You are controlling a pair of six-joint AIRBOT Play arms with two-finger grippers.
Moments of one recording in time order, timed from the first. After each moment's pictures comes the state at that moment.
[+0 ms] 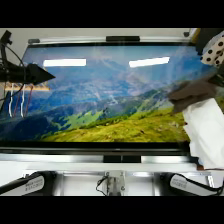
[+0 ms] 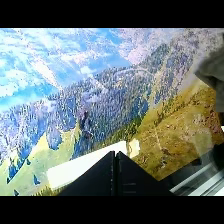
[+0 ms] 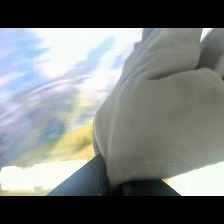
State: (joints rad) left arm 0.16 -1.27 1.47 0.73 -1.35 -1.25; right arm -0.56 -1.35 1.74 -1.13 1.58 1.44
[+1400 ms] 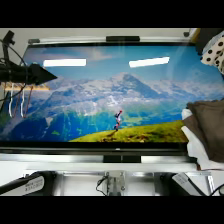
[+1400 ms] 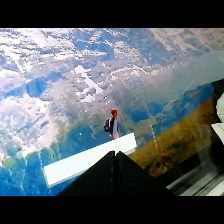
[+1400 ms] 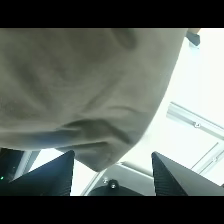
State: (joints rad) left arm 0.14 -1.27 1.47 0.72 -1.35 -1.27; right arm -1.12 -1.11 1.15 -1.55 1.67 1.51
